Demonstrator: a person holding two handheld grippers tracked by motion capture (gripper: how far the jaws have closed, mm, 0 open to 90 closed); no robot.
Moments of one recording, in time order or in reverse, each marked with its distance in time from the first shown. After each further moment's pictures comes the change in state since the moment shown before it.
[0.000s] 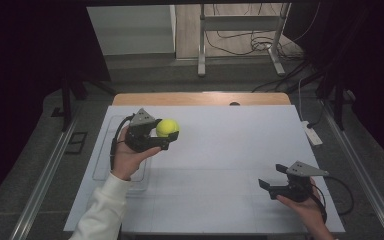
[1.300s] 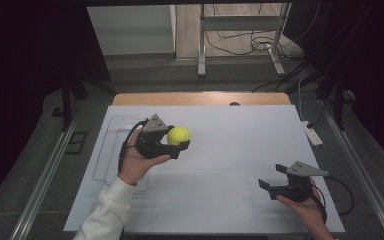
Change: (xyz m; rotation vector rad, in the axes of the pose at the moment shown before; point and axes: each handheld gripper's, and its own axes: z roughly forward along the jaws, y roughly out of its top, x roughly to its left) left arm -0.028 0.002 0.008 0.046 -0.076 0.072; right arm 0.000 0.000 0.000 0.002 0.001 -0.002
